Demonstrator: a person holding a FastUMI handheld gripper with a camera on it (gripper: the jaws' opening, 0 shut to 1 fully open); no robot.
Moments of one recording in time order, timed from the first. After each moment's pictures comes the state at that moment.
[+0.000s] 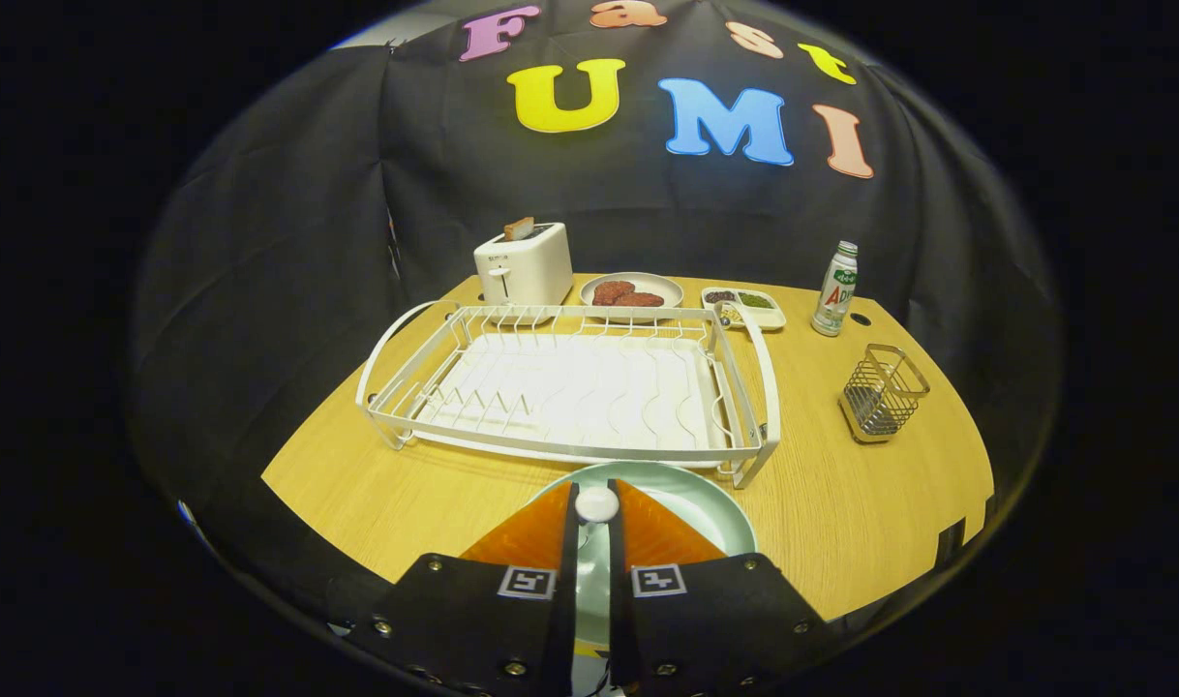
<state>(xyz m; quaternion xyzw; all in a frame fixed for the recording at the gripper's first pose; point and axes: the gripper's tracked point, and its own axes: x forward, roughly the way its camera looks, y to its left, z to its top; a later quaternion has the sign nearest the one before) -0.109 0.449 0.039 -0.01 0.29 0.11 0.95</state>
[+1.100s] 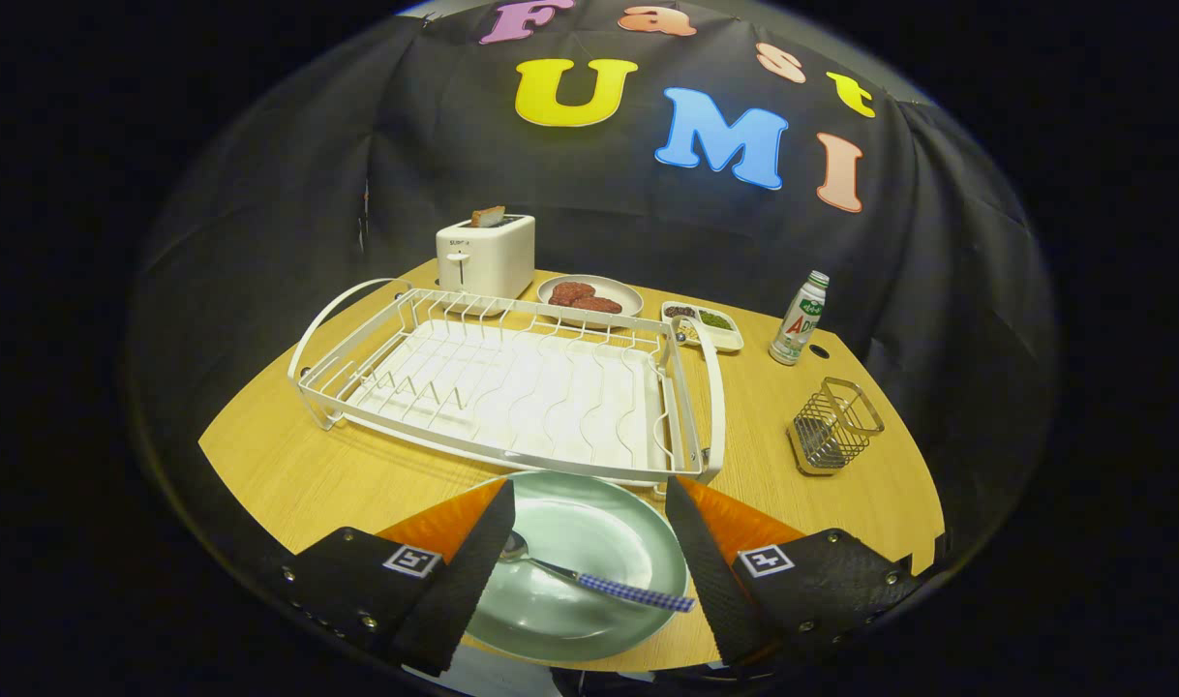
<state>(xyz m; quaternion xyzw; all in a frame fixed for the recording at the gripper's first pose) -0.083 0.423 0.030 -0.09 0.27 0.07 0.95</state>
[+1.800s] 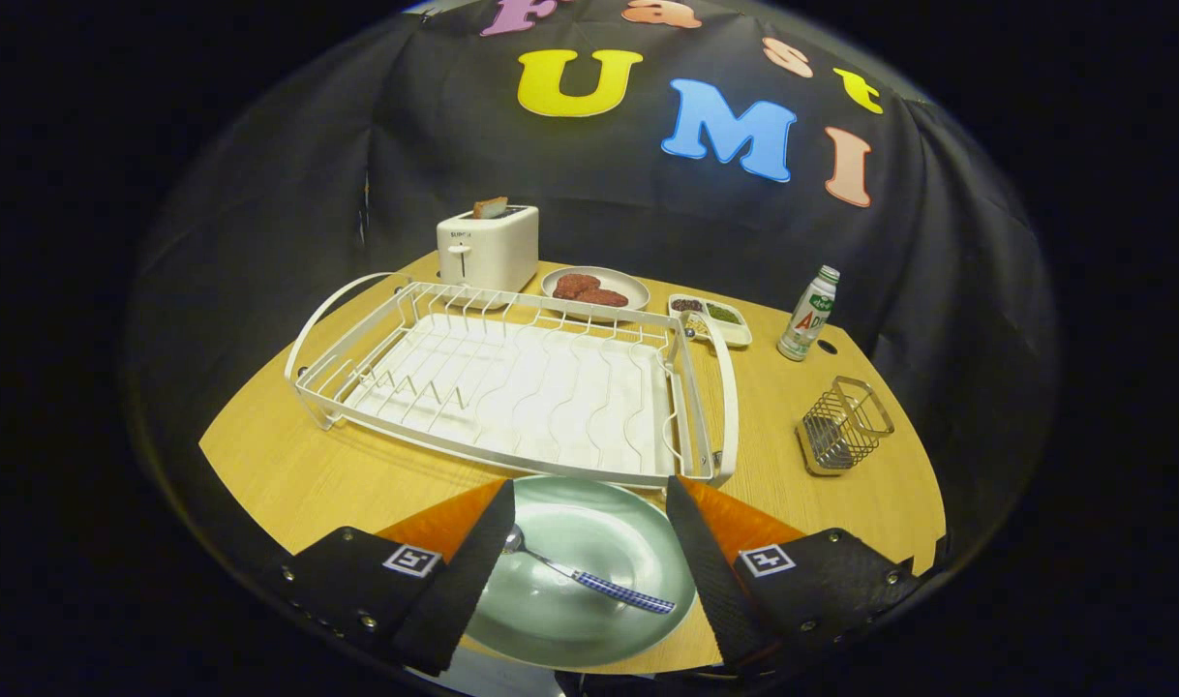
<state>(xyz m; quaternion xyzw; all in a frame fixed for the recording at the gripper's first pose) -0.071 0.423 0.035 -0.08 0.29 0.06 0.95</state>
